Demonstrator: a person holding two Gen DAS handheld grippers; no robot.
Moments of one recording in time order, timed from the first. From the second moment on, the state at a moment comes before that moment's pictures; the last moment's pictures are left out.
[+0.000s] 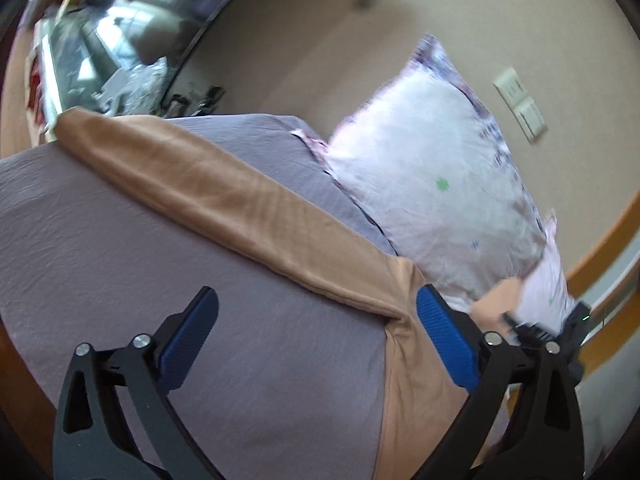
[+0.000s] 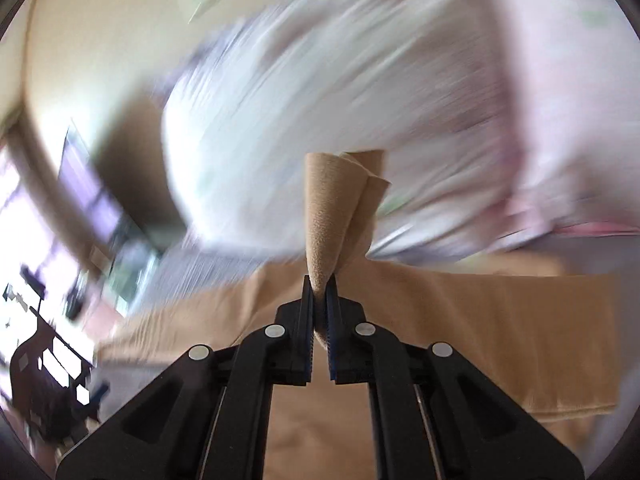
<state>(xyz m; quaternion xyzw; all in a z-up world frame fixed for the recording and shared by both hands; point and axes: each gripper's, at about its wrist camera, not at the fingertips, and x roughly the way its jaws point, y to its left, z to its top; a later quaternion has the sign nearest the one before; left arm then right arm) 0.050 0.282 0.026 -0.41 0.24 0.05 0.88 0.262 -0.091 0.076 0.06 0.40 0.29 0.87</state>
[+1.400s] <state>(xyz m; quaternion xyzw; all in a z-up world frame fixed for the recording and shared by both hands) 0.211 -0.017 0.102 0.08 0.28 -0.14 0.94 0.208 -0.286 0.073 0.25 0.35 0.23 0.87</state>
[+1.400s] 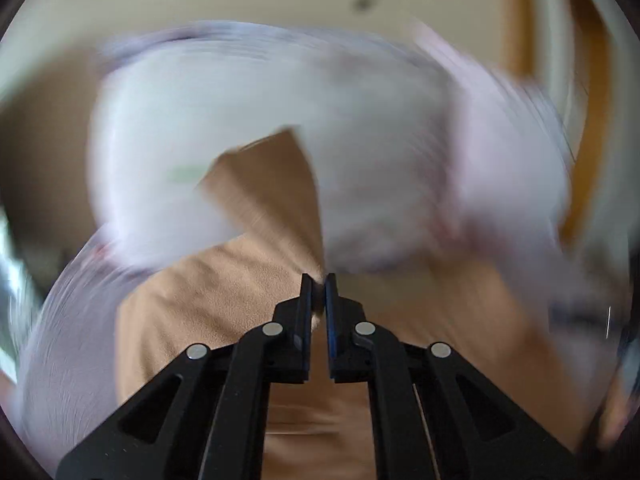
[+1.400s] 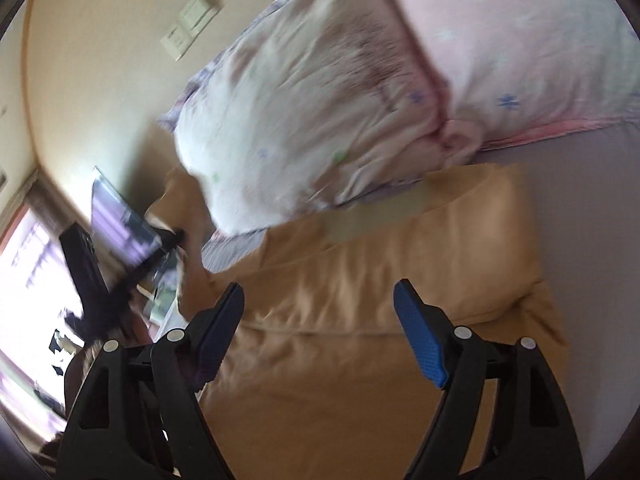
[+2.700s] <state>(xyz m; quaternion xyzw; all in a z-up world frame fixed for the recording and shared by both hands) 0.114 0.021 0.016 0.21 0.37 -0.06 0.90 0.282 -0.331 0.049 0.16 0.37 0.05 0.91</state>
